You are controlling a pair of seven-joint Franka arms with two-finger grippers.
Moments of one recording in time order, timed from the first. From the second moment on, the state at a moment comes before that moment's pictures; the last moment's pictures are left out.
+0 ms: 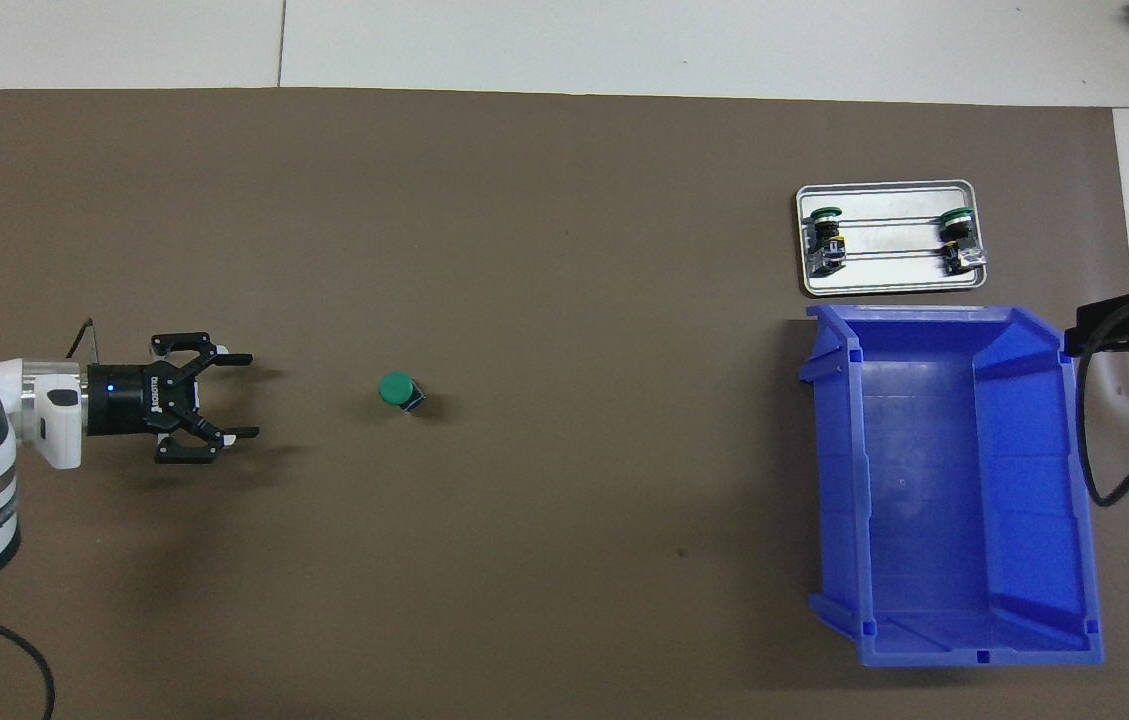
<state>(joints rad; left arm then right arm) 0.20 0.23 0.00 -2.16 -0.98 1.94 2.14 0.12 -0.07 -0.15 -1.61 -0.02 1.54 0.11</state>
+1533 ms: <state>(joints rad) -0.29 0.05 -0.03 -1.97 -0.22 2.02 -0.24 0.13 -0.07 -0.15 -1.61 -0.02 1.54 0.11</state>
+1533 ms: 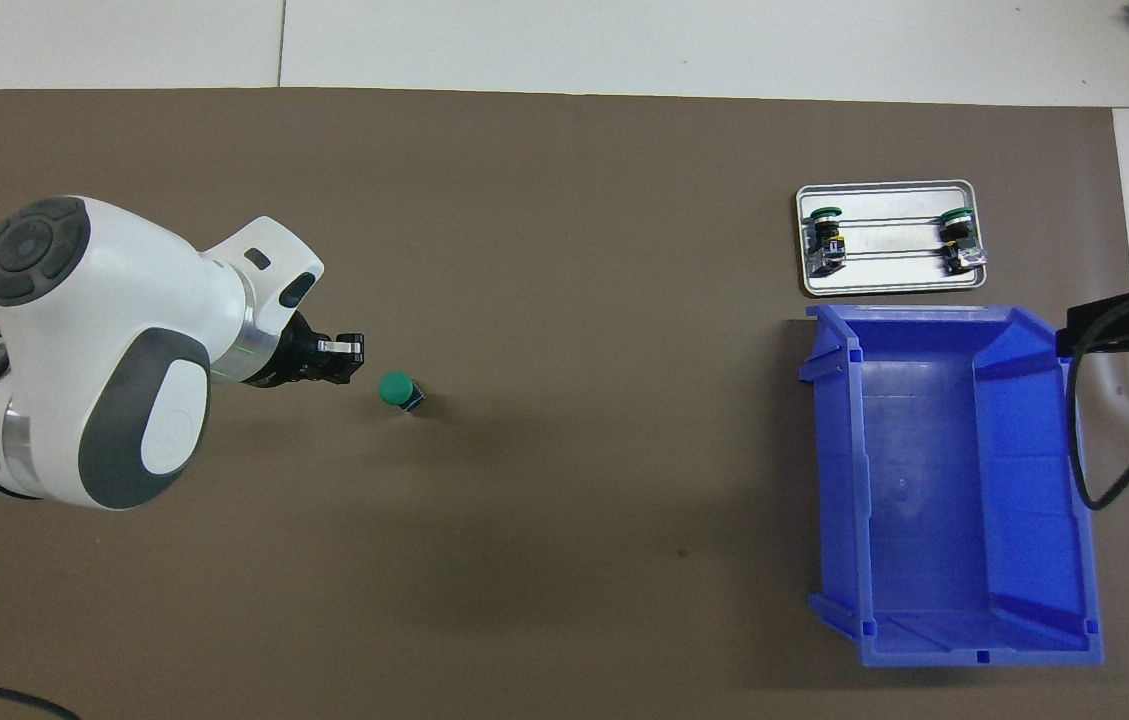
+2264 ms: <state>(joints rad) -0.36 0.07 -0.03 -2.11 -0.22 2.27 -0.36 0.13 -0.07 -0.15 -1.61 -0.02 1.54 0.11</state>
